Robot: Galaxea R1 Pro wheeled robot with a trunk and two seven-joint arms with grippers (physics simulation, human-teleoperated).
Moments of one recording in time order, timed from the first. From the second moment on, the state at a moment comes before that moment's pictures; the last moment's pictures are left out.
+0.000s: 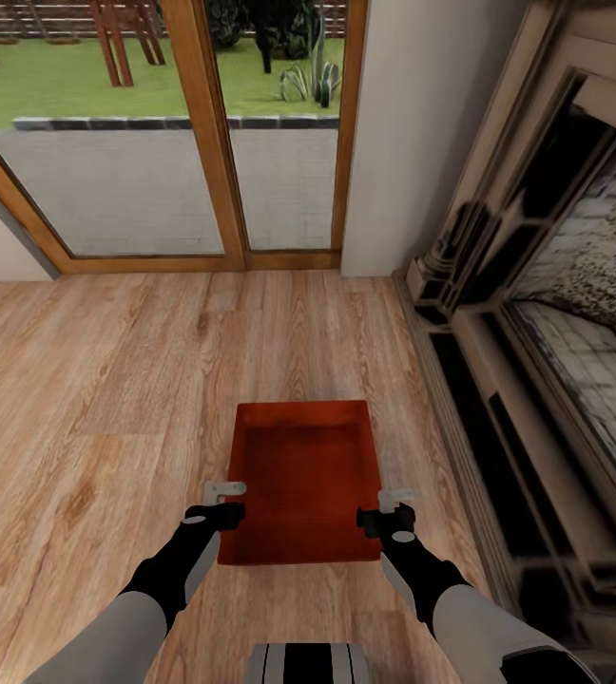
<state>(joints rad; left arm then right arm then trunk) -0.66 -0.08 -0.06 -0.55 0.09 0.24 0.20 -0.73 0.13 0.12 -0.29 0.05 -0.01 -0.20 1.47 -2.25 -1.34</state>
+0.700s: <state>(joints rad) -0.66 -0.08 -0.06 -0.55 0.09 0.24 0.20 -0.73 0.12 0.11 -0.29 0.05 -0.02 -0.20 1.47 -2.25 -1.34</state>
